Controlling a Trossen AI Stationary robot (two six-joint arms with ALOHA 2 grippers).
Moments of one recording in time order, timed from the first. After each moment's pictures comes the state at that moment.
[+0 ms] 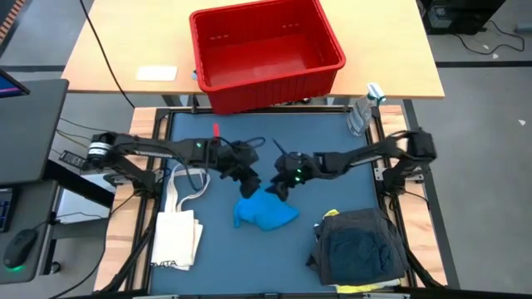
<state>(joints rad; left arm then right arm) 0.01 1.48 1.20 -0.53 0.04 -0.55 -0.04 1.70 0.90 0.17 -0.14 0.68</state>
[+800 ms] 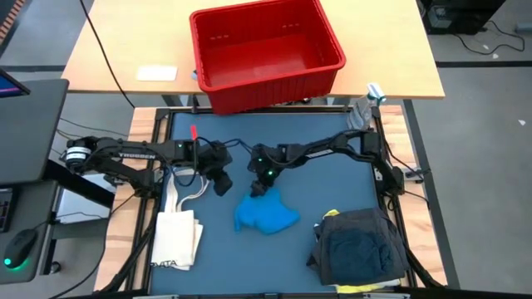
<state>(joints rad) 0.15 1.25 0.78 -0.51 0.15 -0.50 -0.17 2.18 1.38 -0.11 -0.65 0.60</state>
